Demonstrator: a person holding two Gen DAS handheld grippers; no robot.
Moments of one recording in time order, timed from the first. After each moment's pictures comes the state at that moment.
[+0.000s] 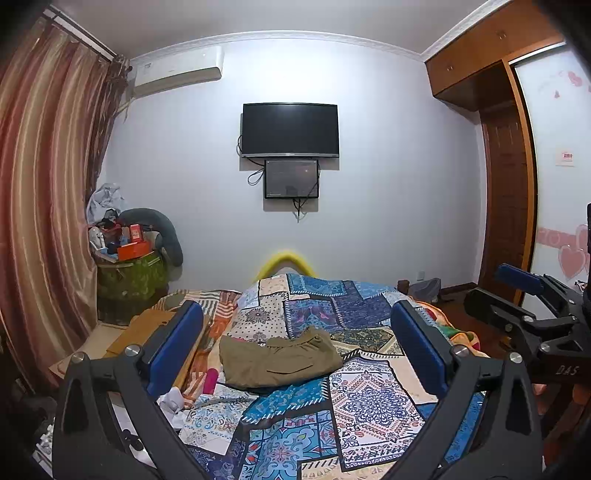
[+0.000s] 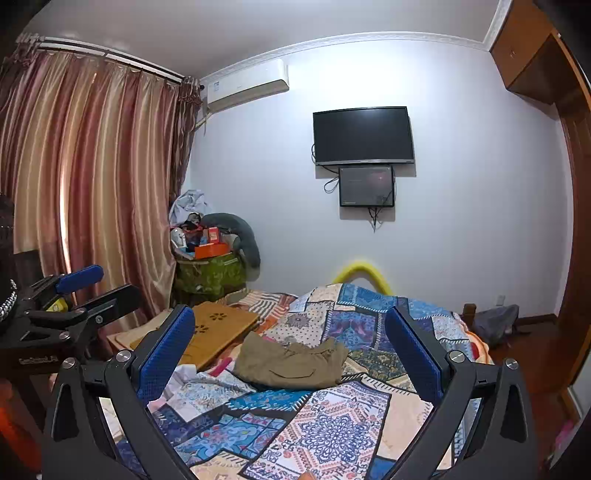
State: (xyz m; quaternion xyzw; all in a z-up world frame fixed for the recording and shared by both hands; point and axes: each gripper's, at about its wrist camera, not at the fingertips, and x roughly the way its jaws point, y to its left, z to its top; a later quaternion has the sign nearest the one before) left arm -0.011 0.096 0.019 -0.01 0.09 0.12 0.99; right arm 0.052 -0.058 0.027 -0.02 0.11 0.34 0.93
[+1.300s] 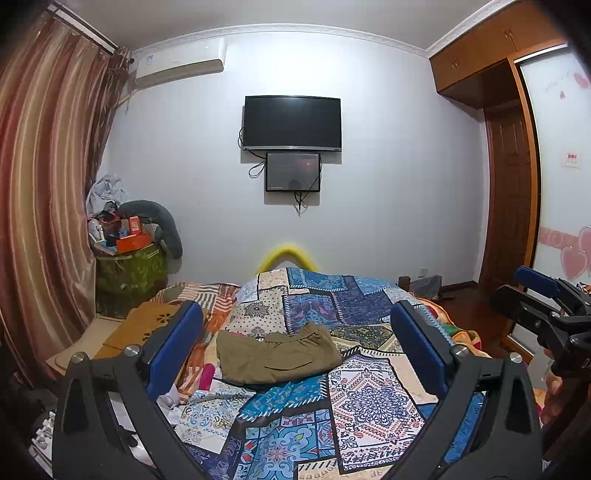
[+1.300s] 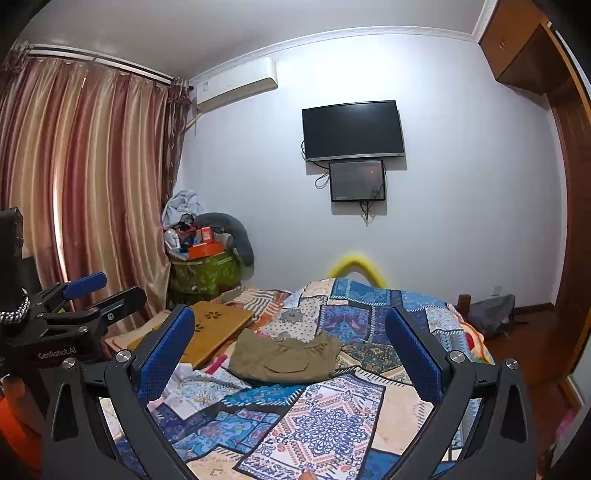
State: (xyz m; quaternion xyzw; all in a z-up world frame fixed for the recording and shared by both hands) left arm 0.002 0.099 0.013 -0.01 0.10 0.12 0.99; right arm 0.052 -0.074 0.030 -0.01 0.12 0.33 0.94
